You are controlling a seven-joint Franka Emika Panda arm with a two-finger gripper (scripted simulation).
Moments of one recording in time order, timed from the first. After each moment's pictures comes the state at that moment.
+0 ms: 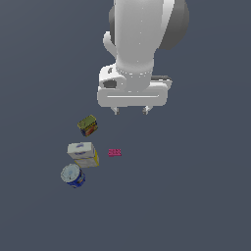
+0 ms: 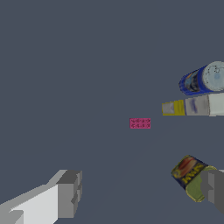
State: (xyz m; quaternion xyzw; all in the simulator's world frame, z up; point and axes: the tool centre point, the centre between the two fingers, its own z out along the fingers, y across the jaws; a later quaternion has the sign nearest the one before) arm 0.001 0.019 0.301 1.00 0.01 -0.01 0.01
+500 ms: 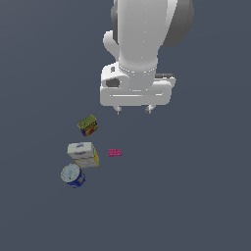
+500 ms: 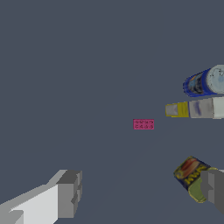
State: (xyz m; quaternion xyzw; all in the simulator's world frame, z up) arm 0.004 0.028 0.308 1.00 0.02 -0.01 0.00
